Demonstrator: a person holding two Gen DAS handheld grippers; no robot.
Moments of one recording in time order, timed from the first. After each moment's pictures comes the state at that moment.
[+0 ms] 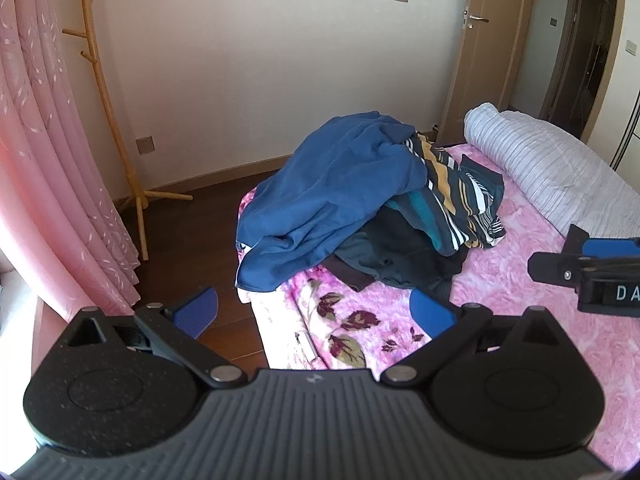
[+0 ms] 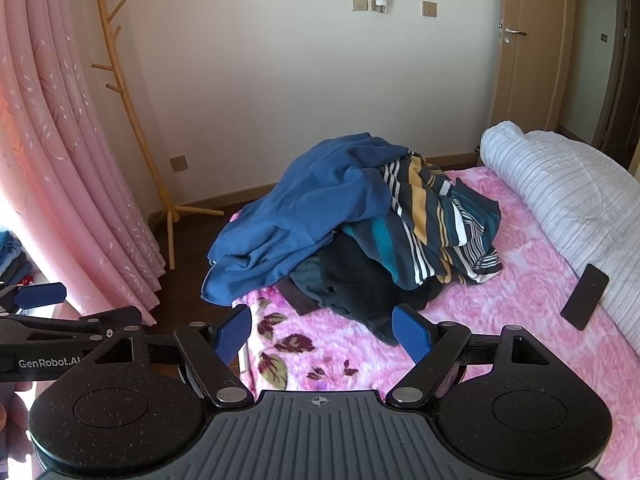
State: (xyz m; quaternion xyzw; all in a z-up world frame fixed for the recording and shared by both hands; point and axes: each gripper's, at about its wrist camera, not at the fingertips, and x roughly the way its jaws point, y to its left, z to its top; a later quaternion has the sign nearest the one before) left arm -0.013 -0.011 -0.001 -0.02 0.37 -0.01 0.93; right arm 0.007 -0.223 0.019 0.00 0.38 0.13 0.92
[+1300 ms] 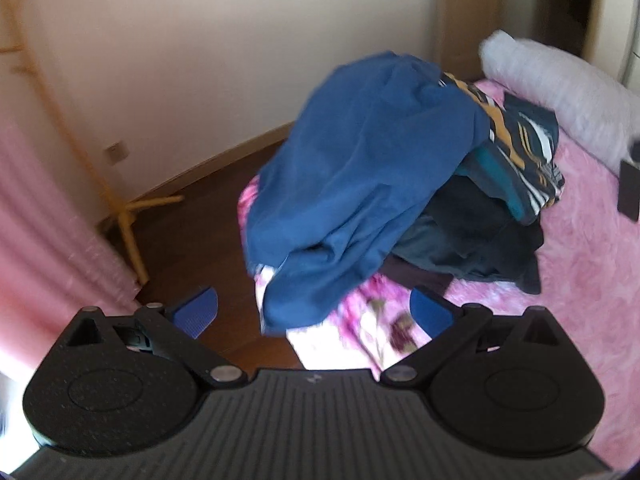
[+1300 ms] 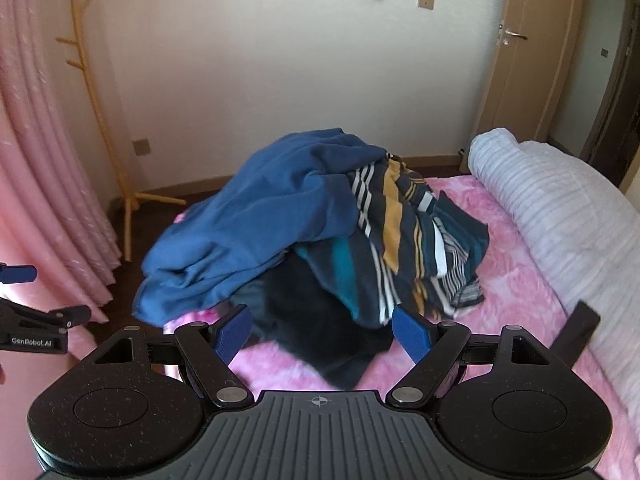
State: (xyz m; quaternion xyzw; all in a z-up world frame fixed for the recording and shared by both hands) left arm 0.174 0.037 -0.119 0.09 0.42 -0.06 0.90; right arm 0.154 -0.230 -0.027 -0.06 0.40 0.10 0.91
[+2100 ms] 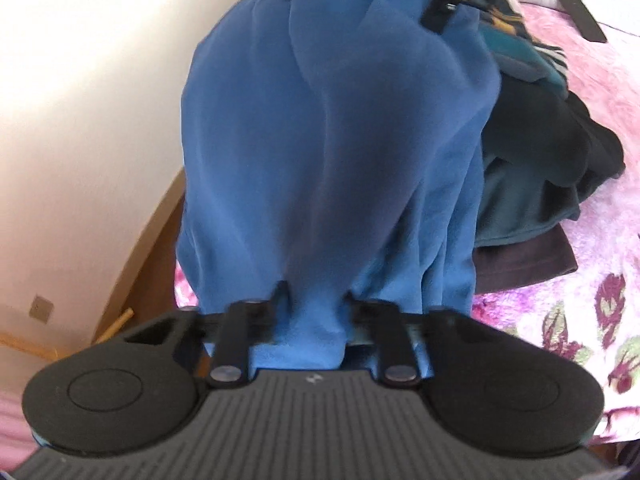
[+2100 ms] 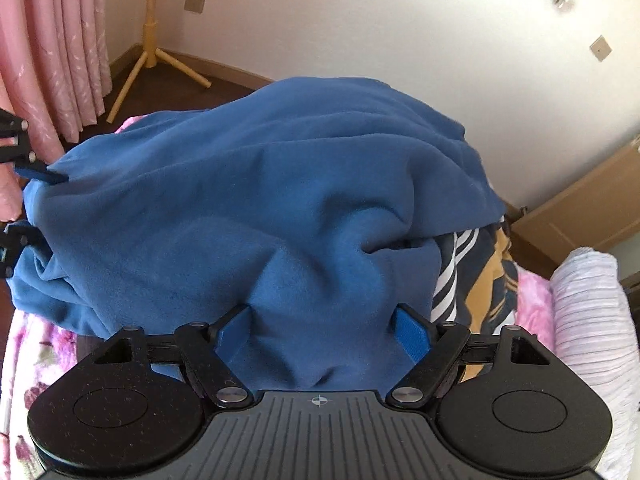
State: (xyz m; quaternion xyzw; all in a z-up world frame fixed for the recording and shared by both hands) left arm 0.326 0.038 -0.249 0.31 0.38 -0.25 0.83; right arm 0.393 -0.152 -0.177 -0.31 0.44 0.20 0.82
